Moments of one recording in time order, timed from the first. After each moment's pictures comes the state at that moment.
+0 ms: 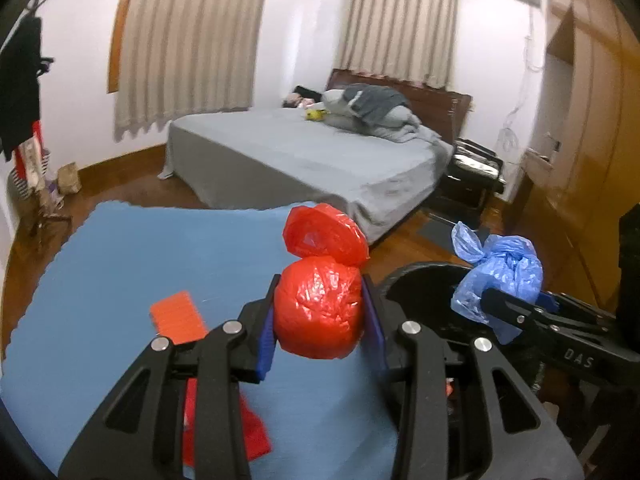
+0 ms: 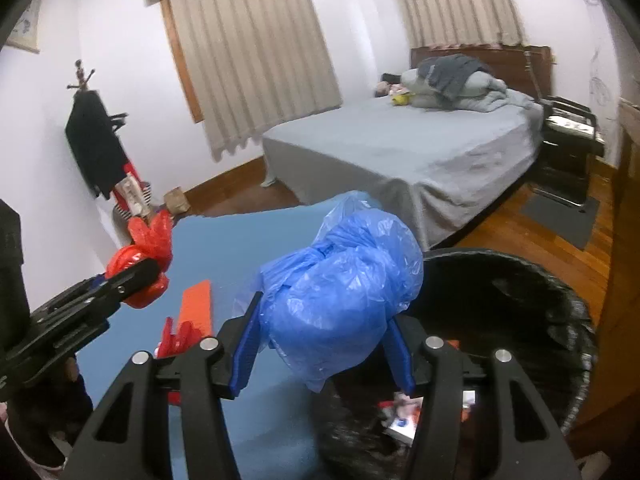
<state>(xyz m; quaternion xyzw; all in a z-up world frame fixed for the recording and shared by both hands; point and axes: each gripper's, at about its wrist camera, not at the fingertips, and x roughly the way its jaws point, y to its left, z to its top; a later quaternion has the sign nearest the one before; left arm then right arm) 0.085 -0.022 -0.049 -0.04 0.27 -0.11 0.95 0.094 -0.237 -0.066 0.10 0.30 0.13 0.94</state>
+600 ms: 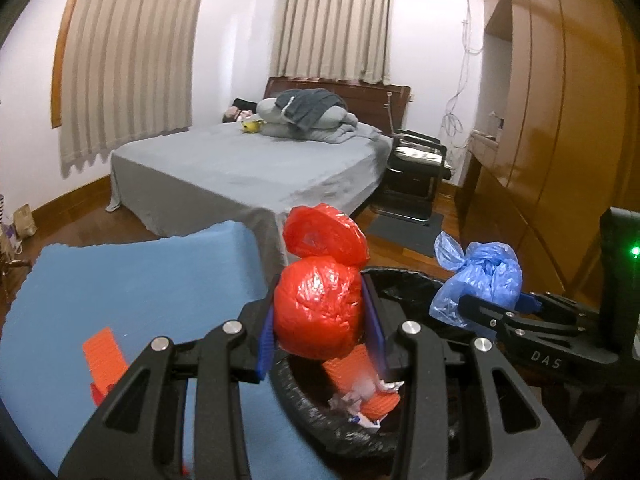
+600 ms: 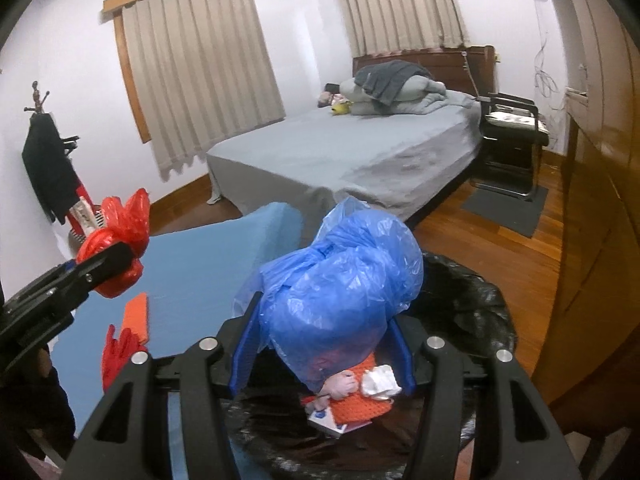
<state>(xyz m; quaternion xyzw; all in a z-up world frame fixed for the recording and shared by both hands) 0.088 -0.123 -0.049 0.00 0.25 -0.21 0.95 0.073 -0.322 -0.074 0.11 0.29 0.03 0.95</state>
